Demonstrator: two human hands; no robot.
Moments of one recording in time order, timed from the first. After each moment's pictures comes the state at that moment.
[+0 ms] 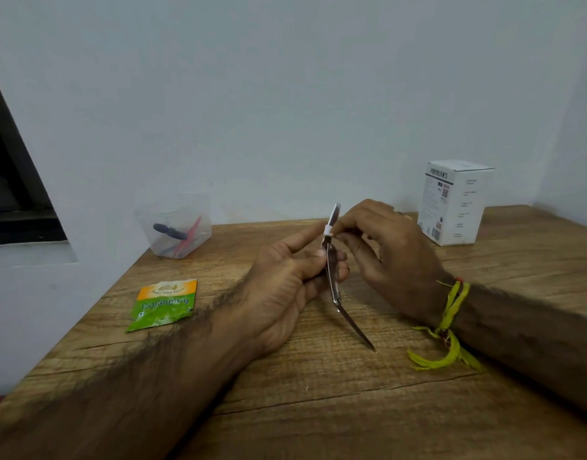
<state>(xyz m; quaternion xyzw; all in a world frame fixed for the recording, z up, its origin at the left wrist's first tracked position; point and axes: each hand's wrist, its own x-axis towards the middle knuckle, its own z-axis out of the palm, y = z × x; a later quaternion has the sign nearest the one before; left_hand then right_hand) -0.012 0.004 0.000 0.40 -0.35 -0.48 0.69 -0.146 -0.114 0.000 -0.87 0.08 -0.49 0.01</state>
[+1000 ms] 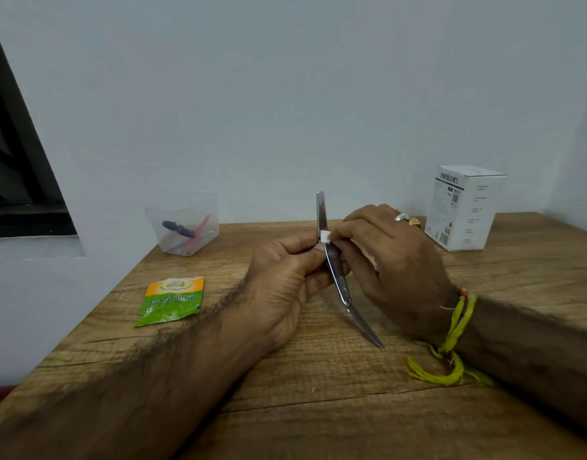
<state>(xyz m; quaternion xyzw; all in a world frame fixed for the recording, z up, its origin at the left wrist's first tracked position) -0.014 0.008 0.004 0.41 -0.32 -0.43 0.74 -0.141 -0.087 0.004 -0.86 0.07 -0.50 -0.12</state>
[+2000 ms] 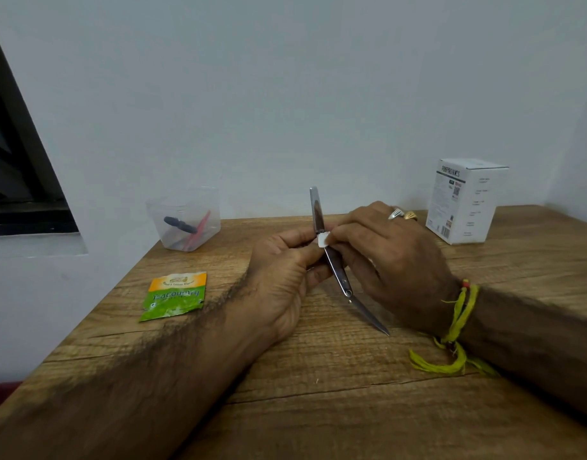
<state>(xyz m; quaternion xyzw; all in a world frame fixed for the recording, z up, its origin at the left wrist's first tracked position) -0.012 0.006 0.002 0.40 -0.33 -0.42 0.75 -0.142 -0.091 0.002 -0.87 0.03 -0.47 -0.16</state>
